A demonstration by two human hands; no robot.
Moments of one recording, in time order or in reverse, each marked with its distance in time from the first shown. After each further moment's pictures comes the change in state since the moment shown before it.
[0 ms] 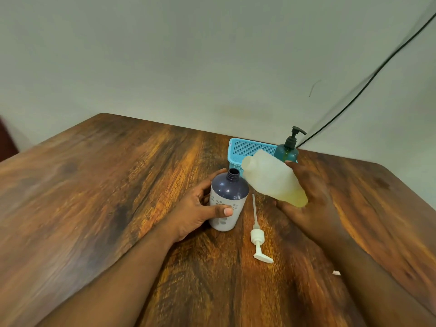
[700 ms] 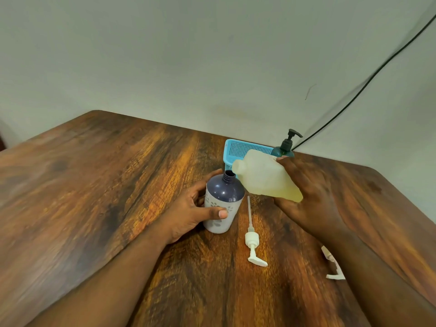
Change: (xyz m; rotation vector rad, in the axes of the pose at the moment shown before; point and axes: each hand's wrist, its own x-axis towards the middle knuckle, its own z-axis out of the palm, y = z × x) left_hand 0.004 -0.003 -0.003 -0.027 -0.019 0.012; right_hand 0.018 0.005 -0.009 -0.178 -0.063 -0.150
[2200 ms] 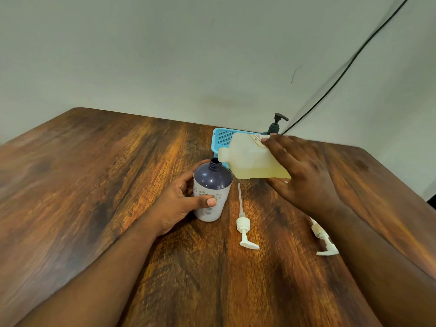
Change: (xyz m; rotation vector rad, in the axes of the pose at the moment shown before) left_hand 0.002 -0.003 0.002 -0.047 0.000 0.015; right_hand 0.003 0.006 -0.010 -0.275 0.009 -0.080
